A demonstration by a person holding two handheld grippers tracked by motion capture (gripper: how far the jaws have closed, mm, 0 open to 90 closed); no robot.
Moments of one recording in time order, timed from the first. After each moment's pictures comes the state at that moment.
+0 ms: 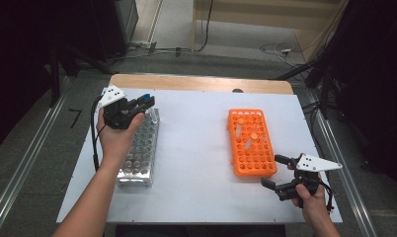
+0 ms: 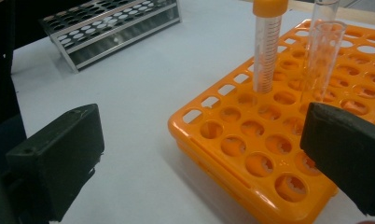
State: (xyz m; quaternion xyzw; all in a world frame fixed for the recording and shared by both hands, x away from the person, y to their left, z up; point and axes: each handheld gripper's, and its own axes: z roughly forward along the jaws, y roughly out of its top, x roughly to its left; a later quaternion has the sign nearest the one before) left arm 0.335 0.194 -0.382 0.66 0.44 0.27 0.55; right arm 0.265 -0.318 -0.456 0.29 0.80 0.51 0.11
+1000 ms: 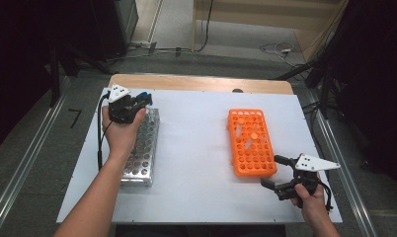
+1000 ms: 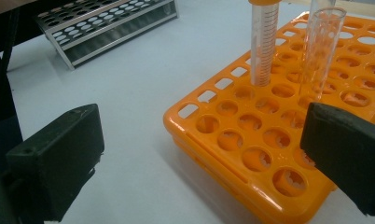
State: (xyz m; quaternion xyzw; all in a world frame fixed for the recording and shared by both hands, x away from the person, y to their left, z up) left arm 0.365 0.197 -0.413 0.64 0.49 0.29 0.51; right arm 0.267 -0.318 -0.461 0.29 0.80 0.51 0.10
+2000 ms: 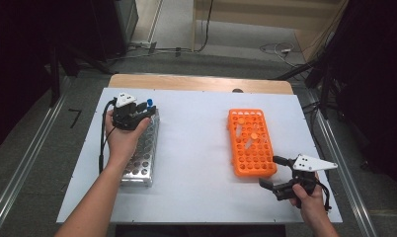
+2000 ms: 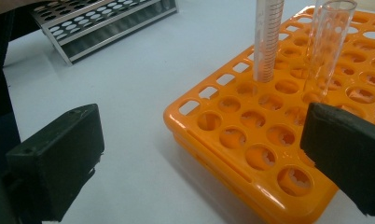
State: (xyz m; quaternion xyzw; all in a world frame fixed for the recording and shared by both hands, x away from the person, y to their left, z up) left arm 0.358 0.190 -0.426 0.68 0.50 0.26 0.47; right arm 0.267 -0.314 -0.463 0.29 0.81 0.50 0.10
